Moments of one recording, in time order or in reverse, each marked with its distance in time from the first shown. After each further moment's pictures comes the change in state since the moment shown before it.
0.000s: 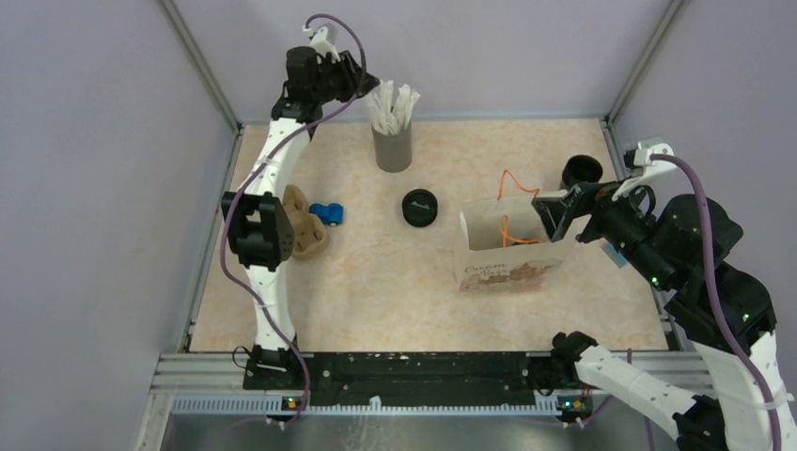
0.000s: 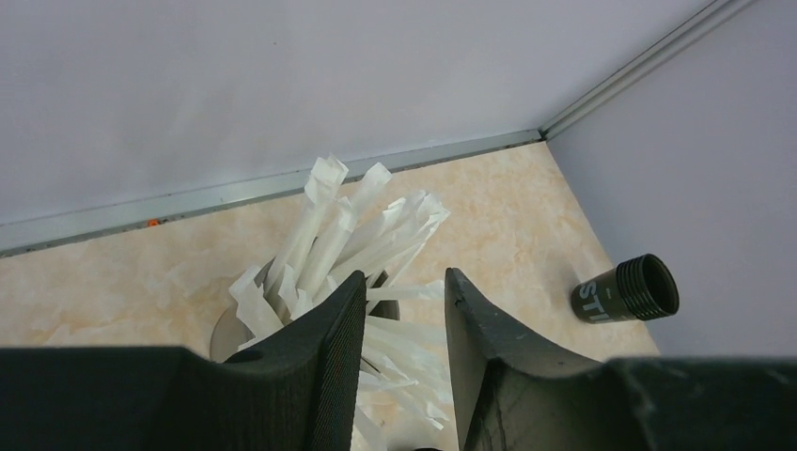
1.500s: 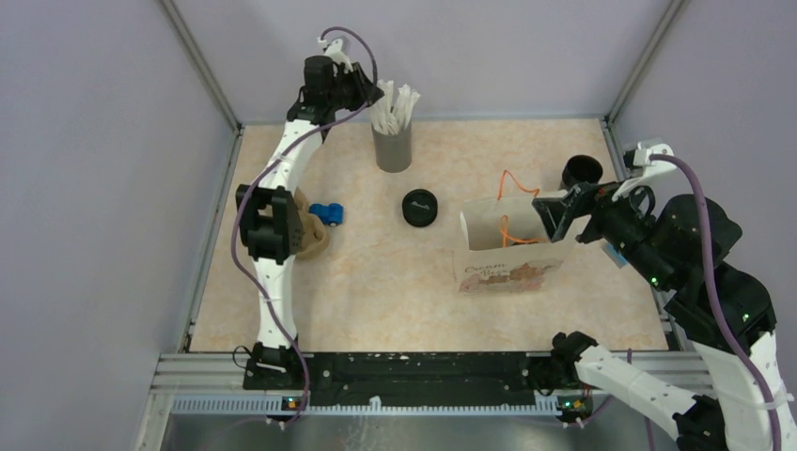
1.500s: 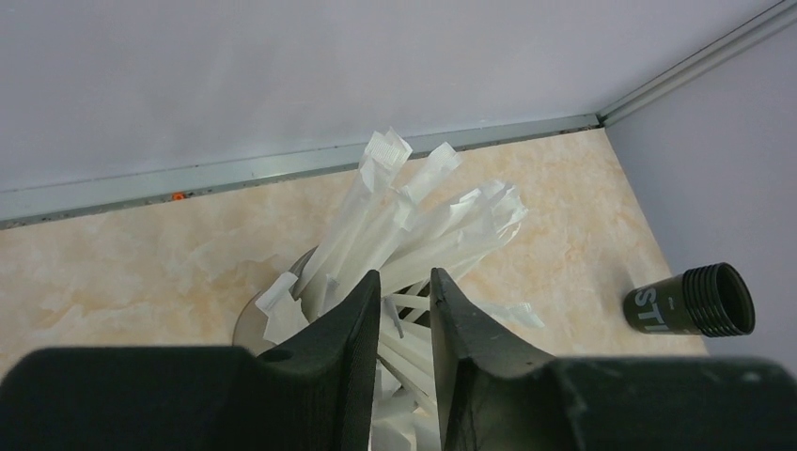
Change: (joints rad) left arm -0.038 0.103 0.034 -0.032 -0.089 0.037; right arm 0.000 0.003 0.000 -0.006 0.008 0.006
